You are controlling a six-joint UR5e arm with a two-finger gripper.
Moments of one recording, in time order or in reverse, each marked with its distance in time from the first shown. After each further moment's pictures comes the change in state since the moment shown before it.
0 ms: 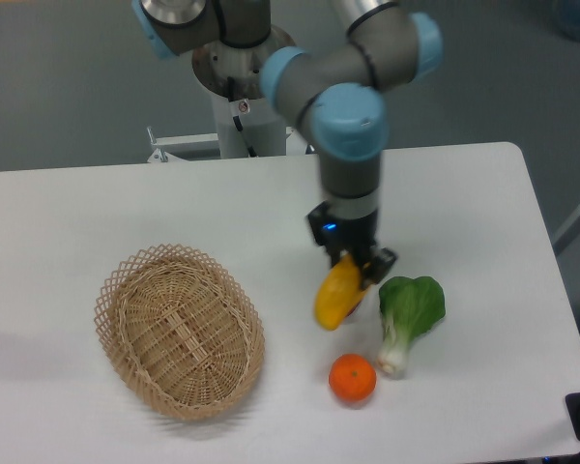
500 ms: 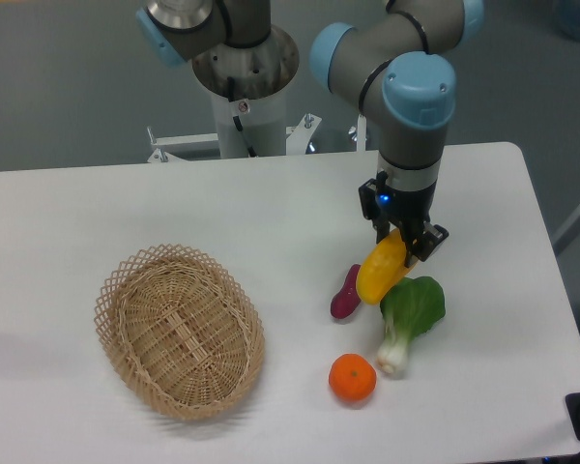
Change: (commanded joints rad) arm 0.020 0.002 0.034 -0.057 -0.009 0.028
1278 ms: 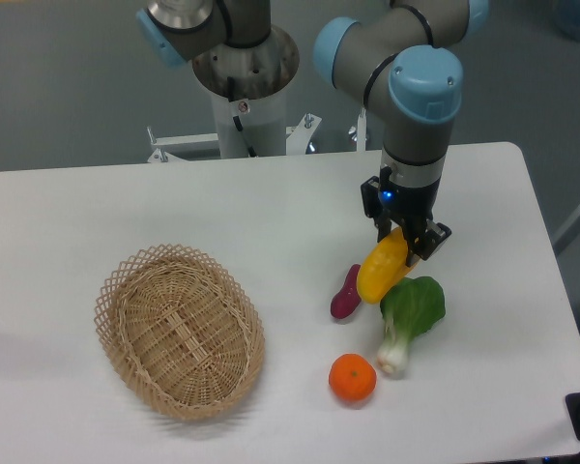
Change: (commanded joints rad) arm -0.003 0.005 0.003 0.002 -0.021 -0.002
